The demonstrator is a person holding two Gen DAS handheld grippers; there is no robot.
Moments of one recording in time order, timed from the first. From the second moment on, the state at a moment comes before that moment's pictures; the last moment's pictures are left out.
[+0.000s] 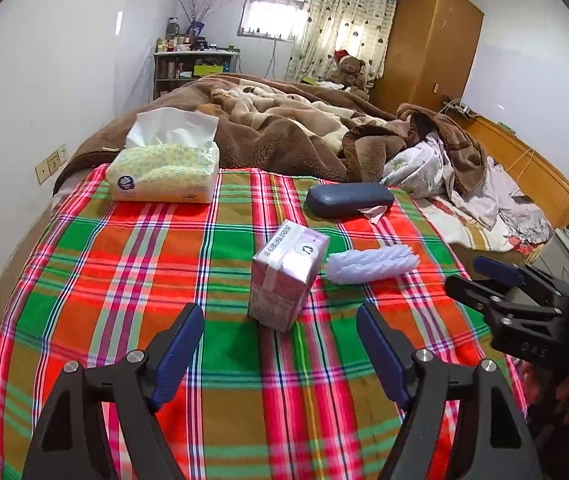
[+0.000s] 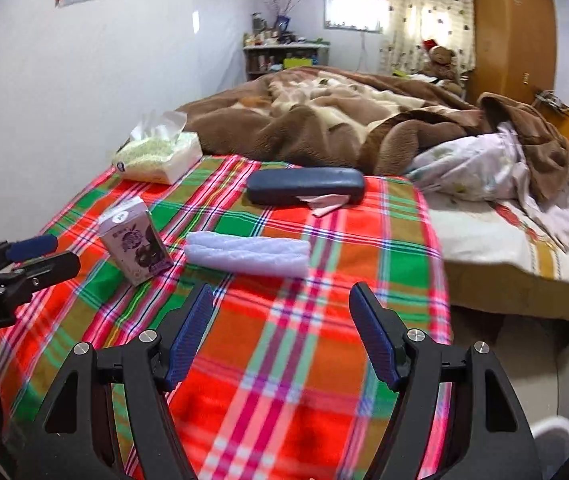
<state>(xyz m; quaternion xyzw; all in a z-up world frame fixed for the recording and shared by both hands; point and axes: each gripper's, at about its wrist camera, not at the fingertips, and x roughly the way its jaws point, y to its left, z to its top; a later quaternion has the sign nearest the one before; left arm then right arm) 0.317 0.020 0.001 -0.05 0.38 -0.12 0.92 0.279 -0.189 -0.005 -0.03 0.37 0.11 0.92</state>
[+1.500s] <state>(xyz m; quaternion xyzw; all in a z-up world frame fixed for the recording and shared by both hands) 0.390 0.008 -0.037 -0.06 0.41 -0.16 0.90 0.325 -0.158 -0.047 -0.13 0.43 0.25 0.85</state>
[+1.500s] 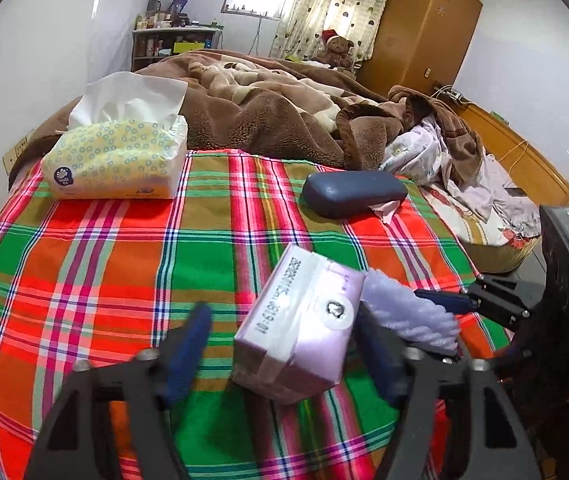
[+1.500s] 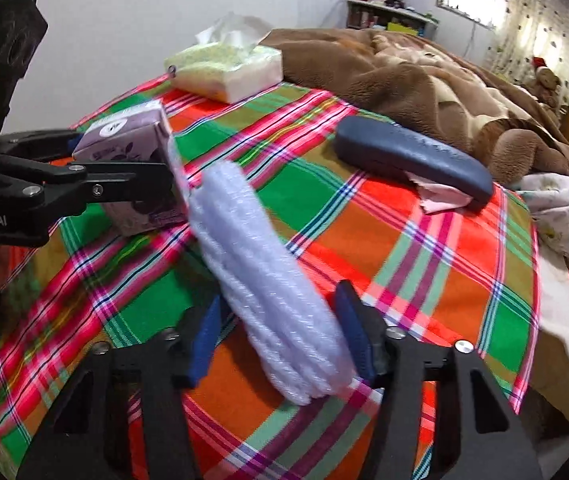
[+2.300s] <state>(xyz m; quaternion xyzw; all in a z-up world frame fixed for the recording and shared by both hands) 0.308 -0.027 -0.006 -0.03 0.38 -0.16 0.91 0.267 -0.191 -0.022 0.01 0.41 0.18 0.89</state>
